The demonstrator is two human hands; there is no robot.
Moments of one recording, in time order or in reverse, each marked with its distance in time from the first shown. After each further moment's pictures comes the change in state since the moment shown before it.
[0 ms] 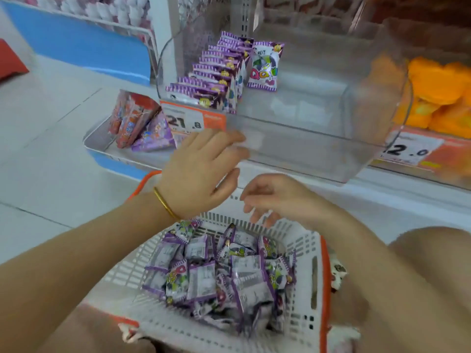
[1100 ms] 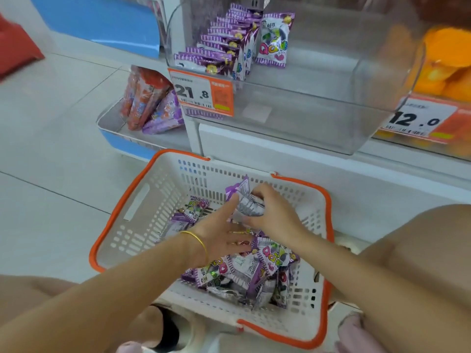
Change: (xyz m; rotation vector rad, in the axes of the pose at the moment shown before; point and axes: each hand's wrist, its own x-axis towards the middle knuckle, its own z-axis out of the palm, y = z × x) left_hand -0.074 0.088 0.055 -1.753 -0.364 -1.703; right_hand -0.005 0.082 0.064 -0.378 0.270 -0.094
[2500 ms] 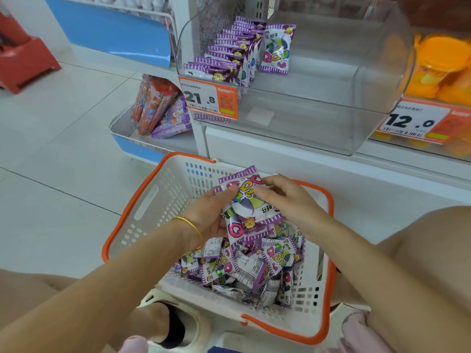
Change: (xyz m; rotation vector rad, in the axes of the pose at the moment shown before) left_hand -0.026 0.019 -0.002 0.127 0.079 0.282; right_hand -0.012 -0.018 -0.036 0.547 -0.060 0.073
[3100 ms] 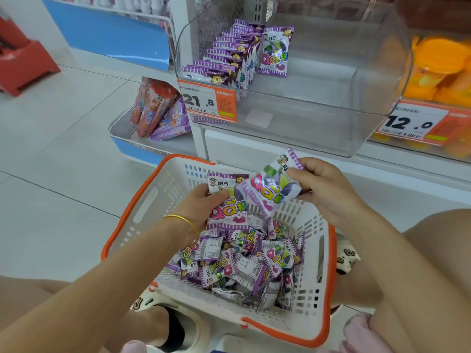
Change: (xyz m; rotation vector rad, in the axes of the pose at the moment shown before) left_hand 0.015 0.001 -0.016 0.150 0.194 0.134; right_hand 0.000 -0.016 -0.038 0.269 0.191 -0.013
